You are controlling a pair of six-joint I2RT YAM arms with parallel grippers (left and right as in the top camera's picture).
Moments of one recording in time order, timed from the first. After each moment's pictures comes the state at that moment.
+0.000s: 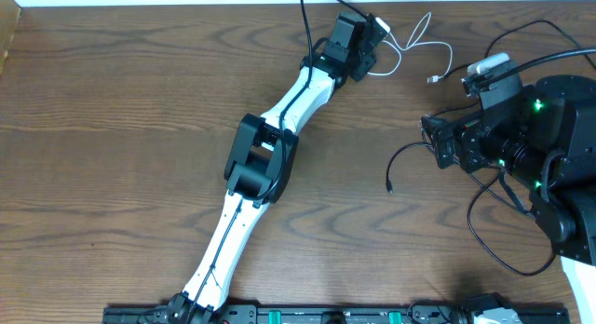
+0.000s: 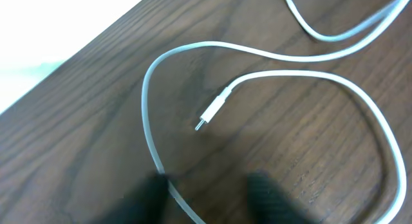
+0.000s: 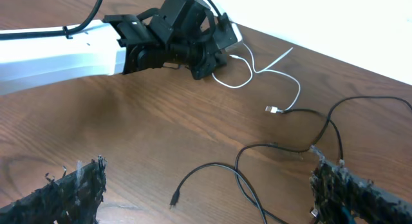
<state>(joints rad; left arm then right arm) -0.49 2.71 2.30 -0.27 0.09 0.31 0.20 1.09 1.43 -0.99 -0.15 -0.14</state>
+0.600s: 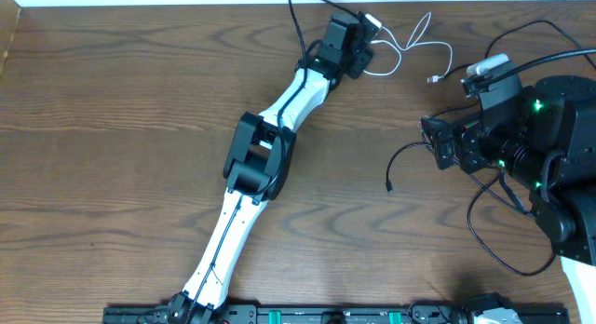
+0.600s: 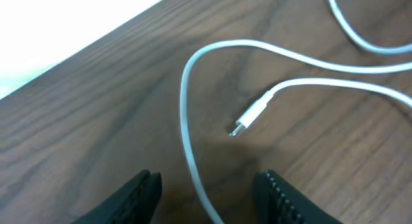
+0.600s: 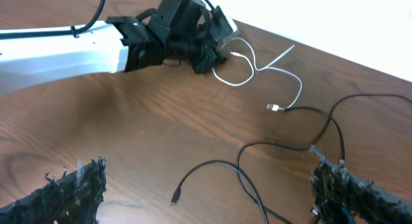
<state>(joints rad) -0.47 2.75 2.30 -0.18 0.10 0.21 0.20 1.09 1.43 -1.00 -0.15 -0.14</state>
